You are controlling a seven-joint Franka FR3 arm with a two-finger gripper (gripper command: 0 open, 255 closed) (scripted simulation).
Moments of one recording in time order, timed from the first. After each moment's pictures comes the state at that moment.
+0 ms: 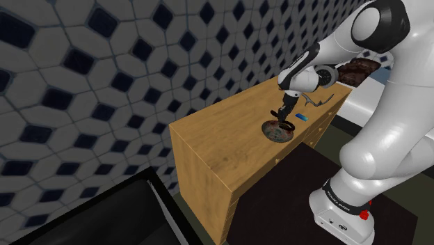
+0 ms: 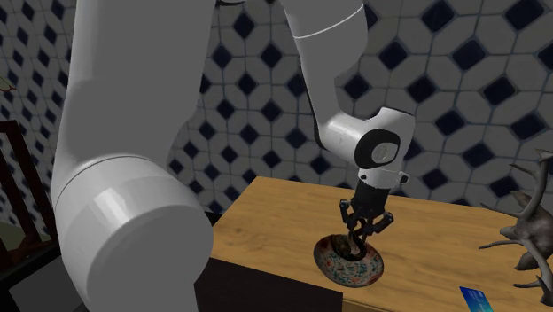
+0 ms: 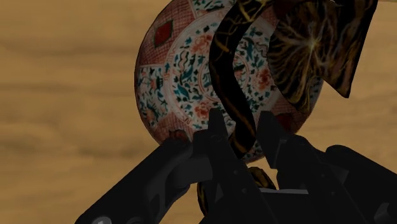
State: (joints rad) arm -0.48 0.32 -0.13 -2.30 0.21 2.49 -0.77
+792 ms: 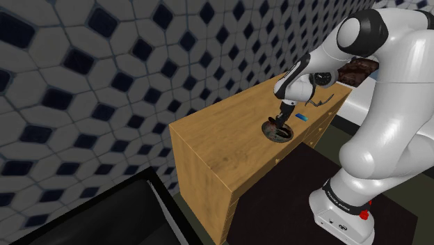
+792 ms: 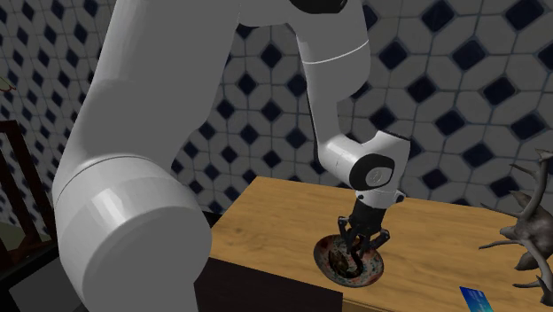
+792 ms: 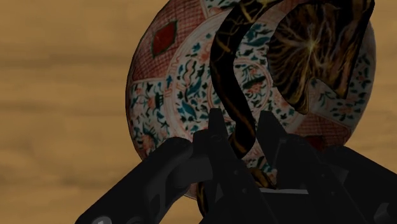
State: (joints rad) arm -0.50 0.46 -0.10 -2.28 0.26 2.60 -0.81
